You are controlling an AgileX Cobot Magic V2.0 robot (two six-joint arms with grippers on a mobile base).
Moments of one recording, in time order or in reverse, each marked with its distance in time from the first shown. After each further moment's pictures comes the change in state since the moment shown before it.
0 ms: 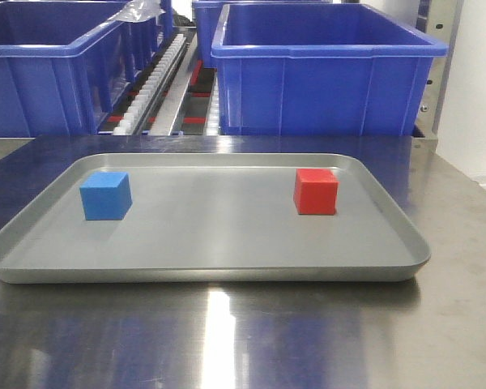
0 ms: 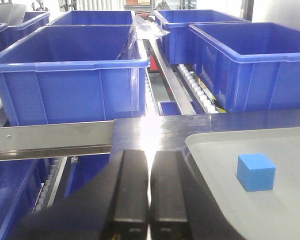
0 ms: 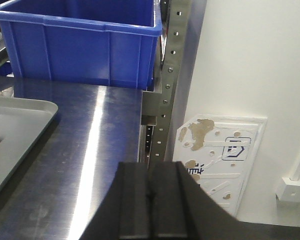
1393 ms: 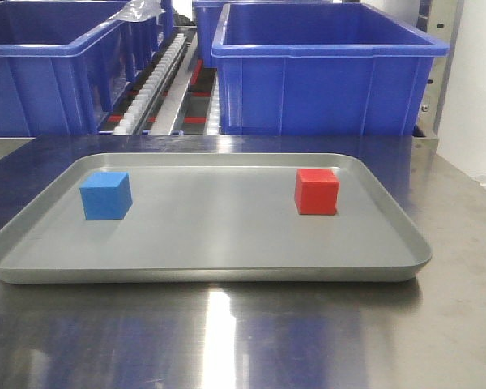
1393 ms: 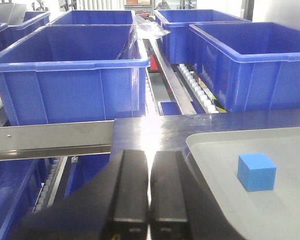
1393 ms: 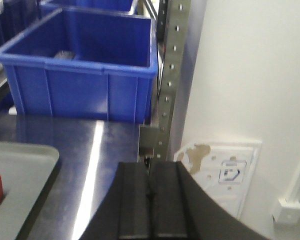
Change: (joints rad) left arm 0.000 0.000 0.000 0.000 0.000 0.000; right arm 0.000 0.205 -0.272 0.003 0.036 0.000
